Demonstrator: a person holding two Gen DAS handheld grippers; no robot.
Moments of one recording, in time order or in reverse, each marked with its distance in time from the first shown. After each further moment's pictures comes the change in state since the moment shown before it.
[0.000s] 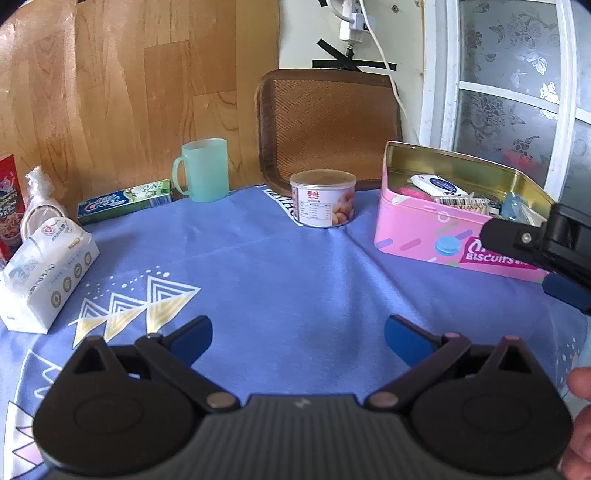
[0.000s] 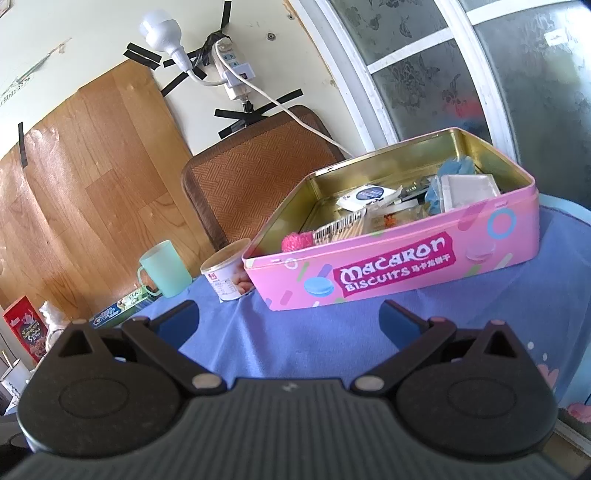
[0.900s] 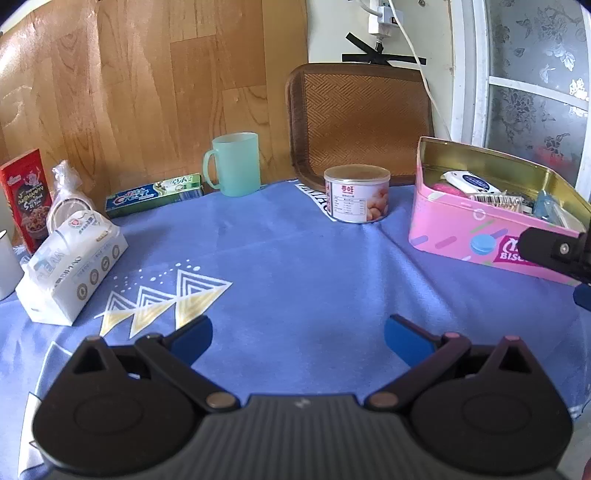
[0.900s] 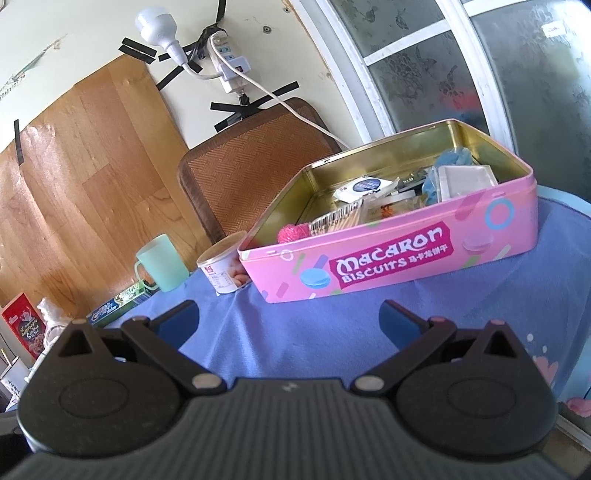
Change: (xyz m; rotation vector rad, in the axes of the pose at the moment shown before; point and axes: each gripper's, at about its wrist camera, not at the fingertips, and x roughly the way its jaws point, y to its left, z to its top) left arm 0.005 0.007 0.000 -0.014 0.017 0.099; right arm 0.002 -0.003 -0.002 0.013 0.028 -0.005
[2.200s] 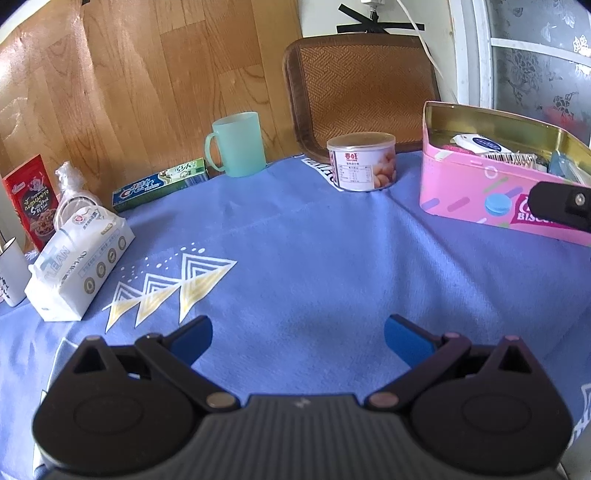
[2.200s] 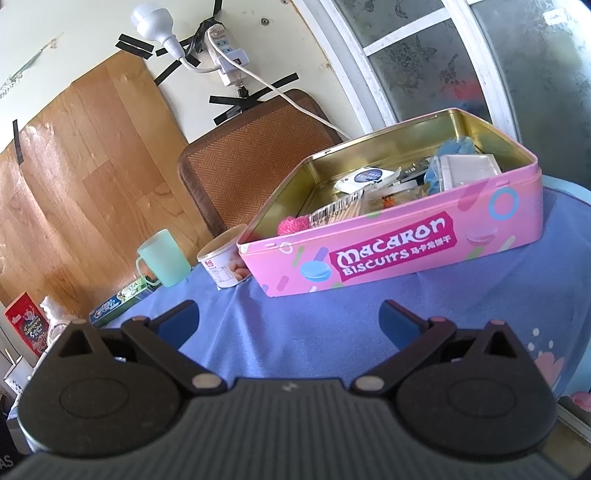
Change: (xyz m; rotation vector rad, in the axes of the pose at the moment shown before) left arm 0.013 -0.010 -0.007 0.079 0.074 0.063; right arm 0.004 -0.002 0.000 0.012 0.026 0.012
